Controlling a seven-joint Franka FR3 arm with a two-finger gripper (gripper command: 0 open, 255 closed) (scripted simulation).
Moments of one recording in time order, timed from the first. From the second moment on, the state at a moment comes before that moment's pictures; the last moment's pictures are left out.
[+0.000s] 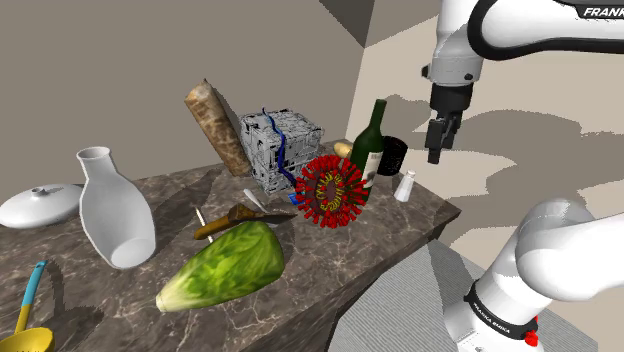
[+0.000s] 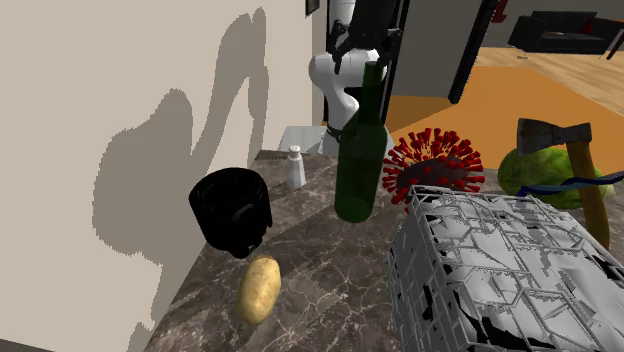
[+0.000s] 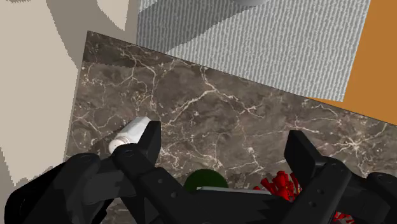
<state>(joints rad) 0.02 -0.79 0.02 -2.43 -0.10 1.44 -0.03</state>
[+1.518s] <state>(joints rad) -0.05 -0.02 -0.15 -2.02 -0.10 1.83 -0.18</state>
